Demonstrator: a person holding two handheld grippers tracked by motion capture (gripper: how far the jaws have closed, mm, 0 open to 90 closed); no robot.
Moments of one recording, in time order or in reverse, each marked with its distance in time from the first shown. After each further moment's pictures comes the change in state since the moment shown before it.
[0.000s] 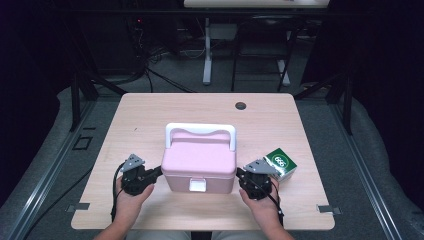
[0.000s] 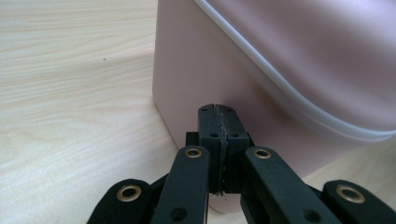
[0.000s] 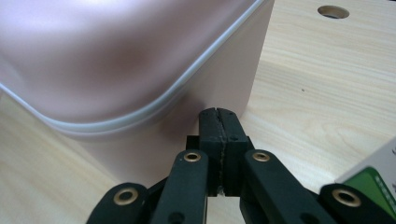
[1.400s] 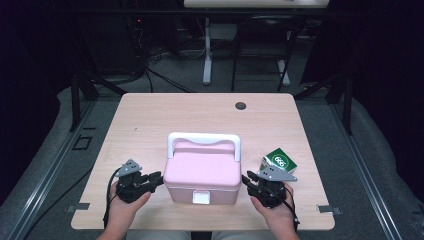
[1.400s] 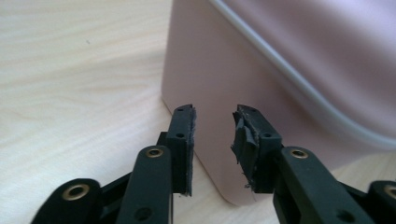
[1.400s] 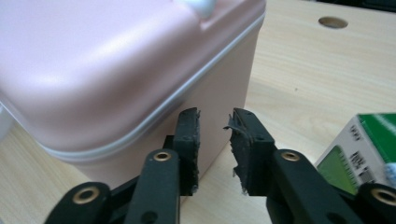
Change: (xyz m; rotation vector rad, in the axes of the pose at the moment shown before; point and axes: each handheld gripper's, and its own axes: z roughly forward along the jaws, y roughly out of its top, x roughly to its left) left arm -0.002 0.001 -0.020 0.041 -0.042 0.010; right arm -0.016 -0.004 -0.039 -0.049 0.058 -0.027
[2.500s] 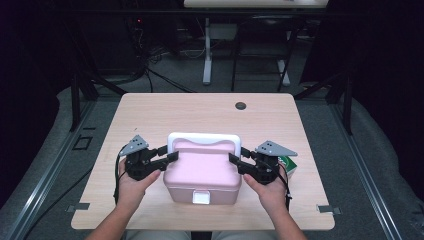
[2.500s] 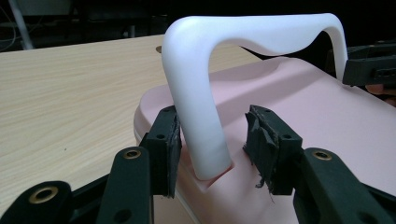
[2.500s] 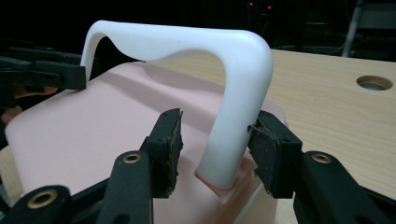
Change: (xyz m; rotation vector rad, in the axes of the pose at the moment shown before) left arm -0.017 0.063 0.014 -0.162 -0.085 0.083; right arm -0.007 0.055 0.020 -0.152 0.153 0.077
